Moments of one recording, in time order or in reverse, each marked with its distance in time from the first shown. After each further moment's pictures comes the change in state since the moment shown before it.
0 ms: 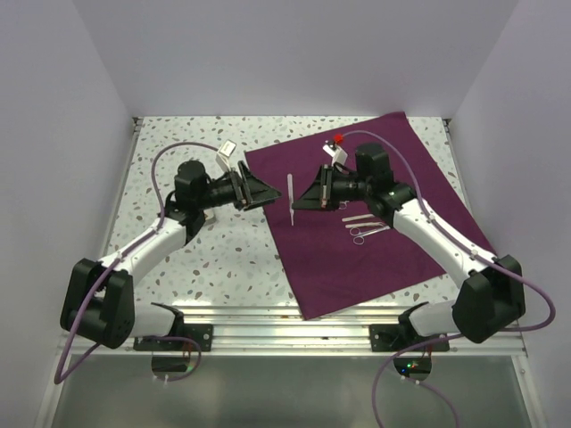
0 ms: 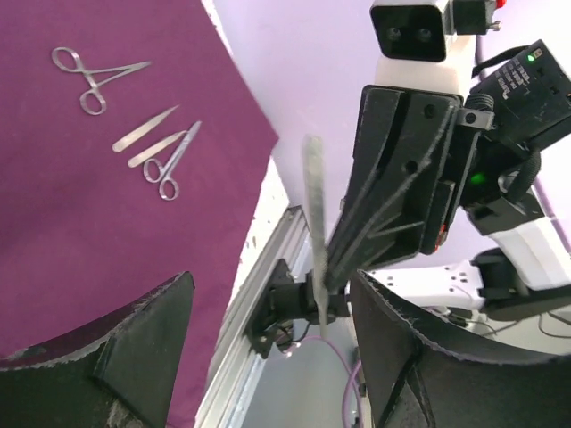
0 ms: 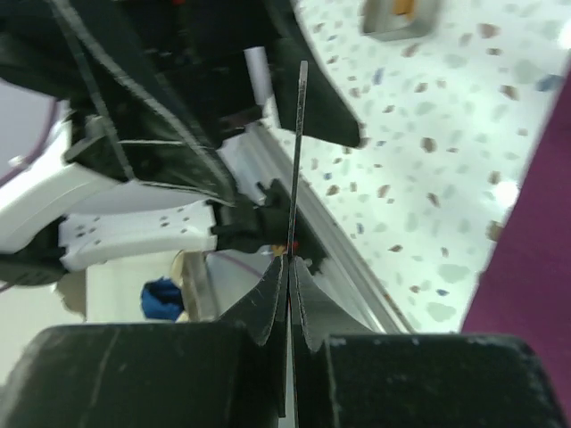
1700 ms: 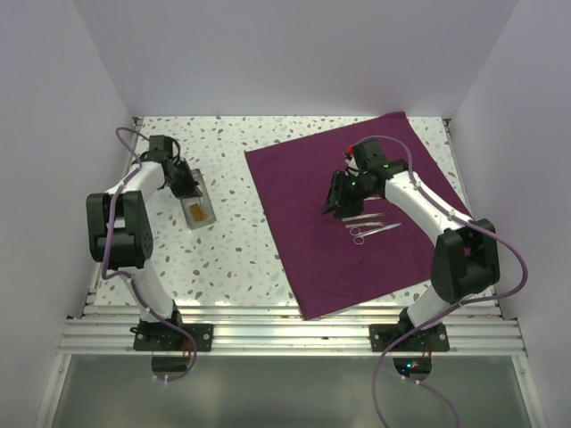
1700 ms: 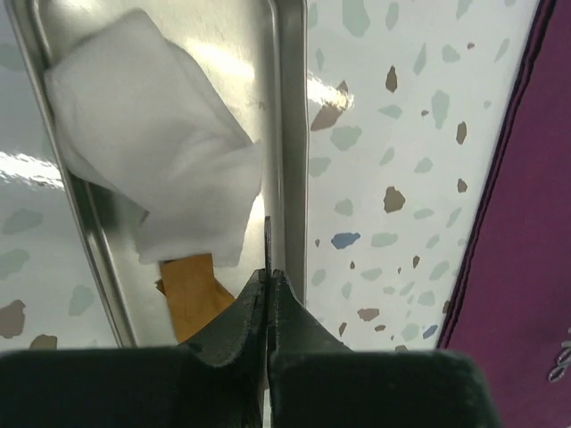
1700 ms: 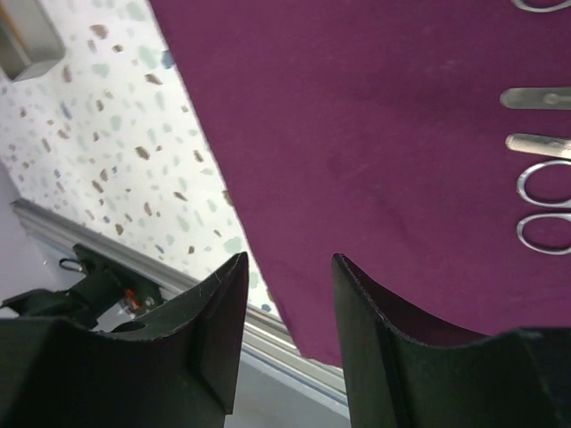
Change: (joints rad) left arm 0.416 0.530 0.498 -0.871 -0.570 0.568; right arm -0.113 0.244 0.187 -0.513 0.373 -0.222
